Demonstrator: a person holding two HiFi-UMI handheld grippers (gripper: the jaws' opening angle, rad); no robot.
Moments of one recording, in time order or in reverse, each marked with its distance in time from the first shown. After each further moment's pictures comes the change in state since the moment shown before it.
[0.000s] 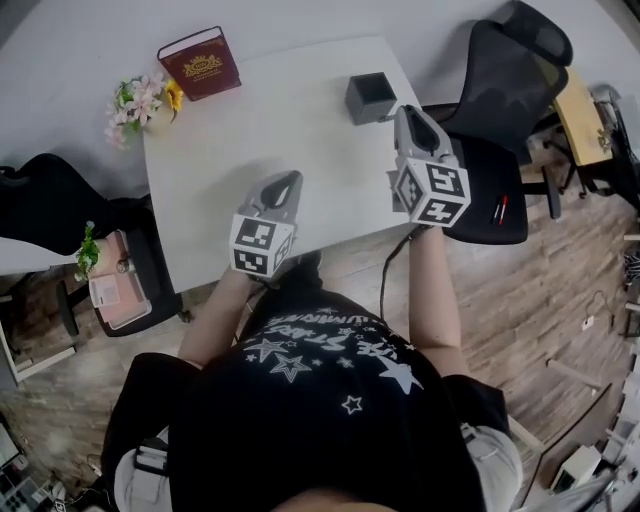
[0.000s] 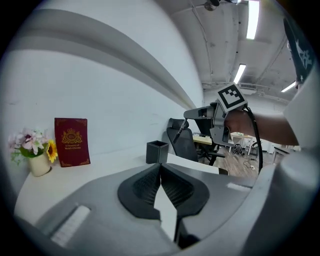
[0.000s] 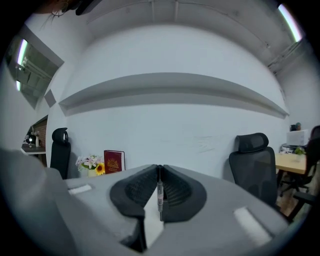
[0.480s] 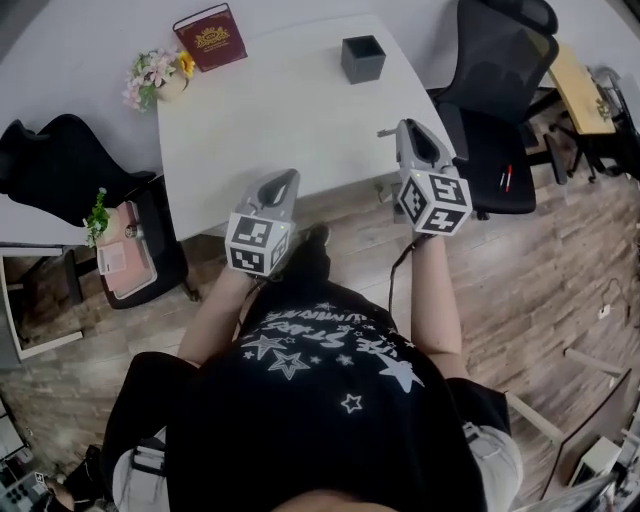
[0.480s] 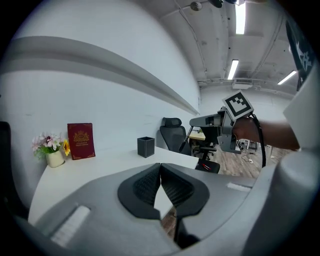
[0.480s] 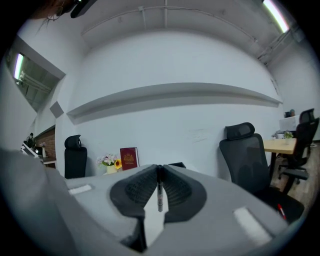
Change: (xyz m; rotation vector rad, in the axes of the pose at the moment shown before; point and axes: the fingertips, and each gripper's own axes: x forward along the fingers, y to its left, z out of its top) left arm -0.109 -0.090 -0.032 0.051 0.010 0.024; right arm -0.159 0.024 -0.050 0.095 0.016 0.015
